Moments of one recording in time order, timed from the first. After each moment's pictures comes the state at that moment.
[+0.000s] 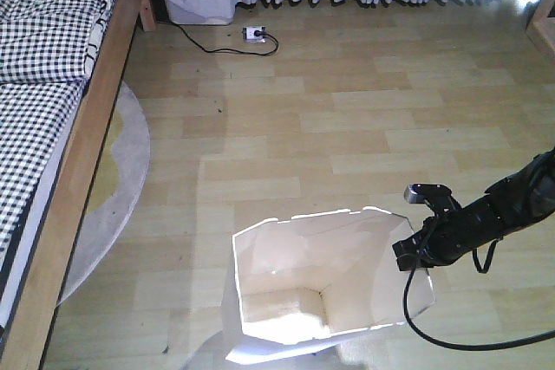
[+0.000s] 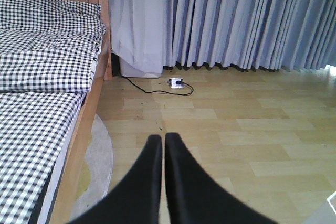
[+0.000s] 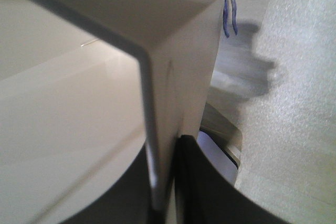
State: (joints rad) left arm -0.01 -0.01 0.03 -0.04 0.27 -0.04; right arm -0.14 2.39 -0.98 1.08 0.54 -1.43
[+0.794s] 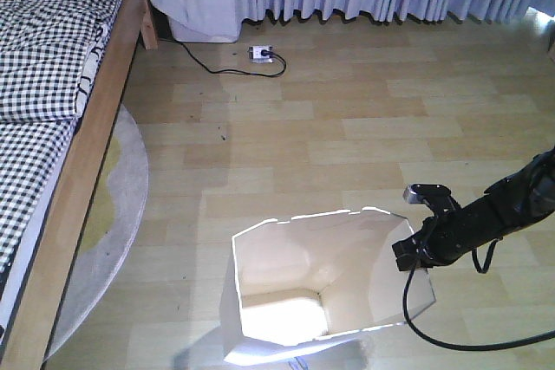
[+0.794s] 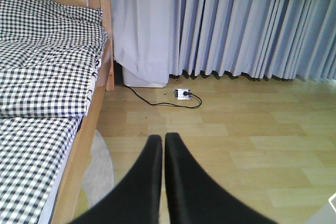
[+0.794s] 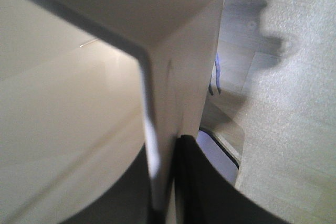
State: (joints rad) left arm -0.01 -0.01 0.03 -0.04 0.27 -0.04; right arm -0.14 2.39 -0.98 1.08 0.54 -1.43
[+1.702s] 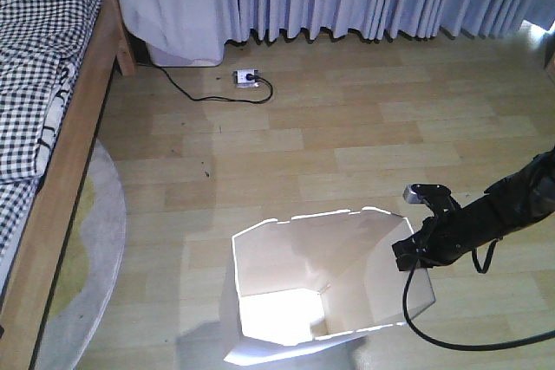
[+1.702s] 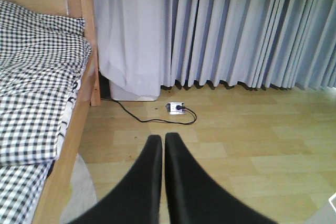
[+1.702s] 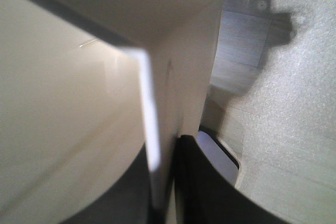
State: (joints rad) left arm -0.01 -0.01 0.03 -0.04 0.27 -0.04; right arm -0.14 2.39 -0.98 1.08 0.54 -1.43
